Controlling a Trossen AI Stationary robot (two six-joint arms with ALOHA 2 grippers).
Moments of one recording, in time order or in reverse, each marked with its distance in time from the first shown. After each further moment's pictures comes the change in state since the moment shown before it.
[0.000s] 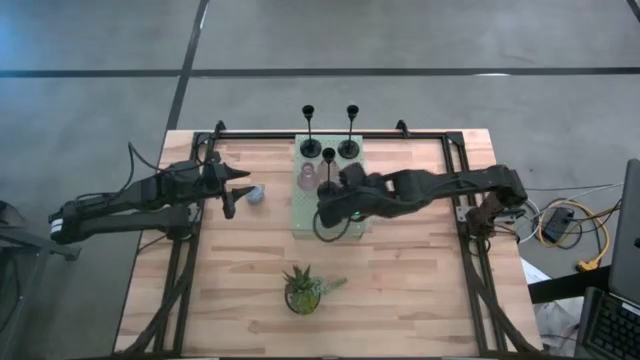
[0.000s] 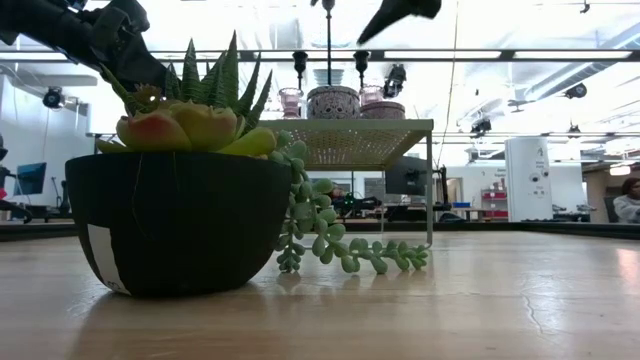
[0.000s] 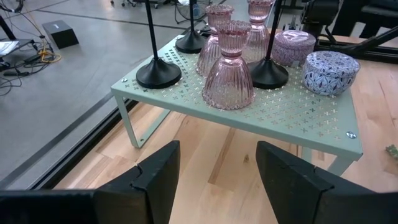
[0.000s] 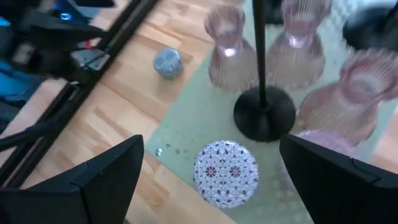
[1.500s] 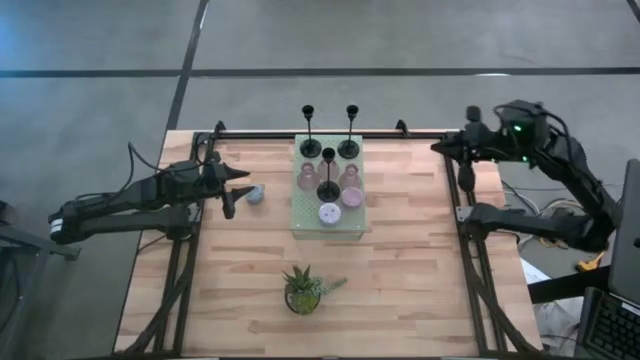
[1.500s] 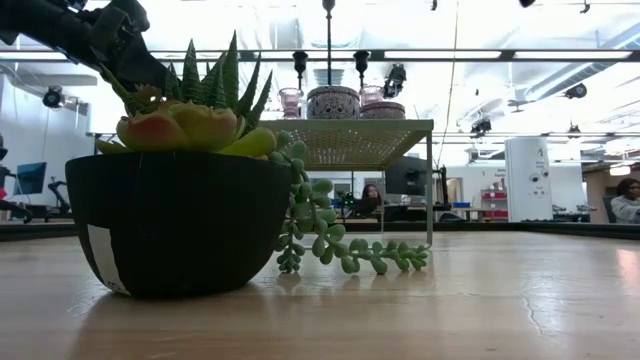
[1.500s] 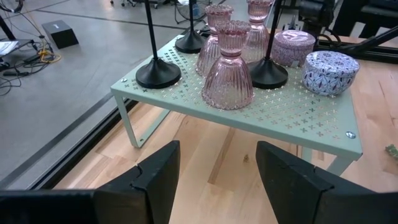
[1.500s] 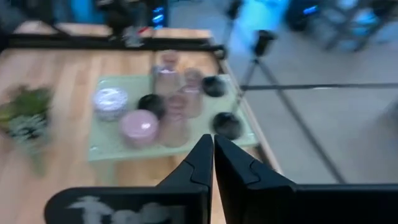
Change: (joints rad) left arm 0.000 0.000 0.000 0.000 0.000 0.000; right arm -0.763 -0.965 -0.529 0.037 -0.787 -1.386
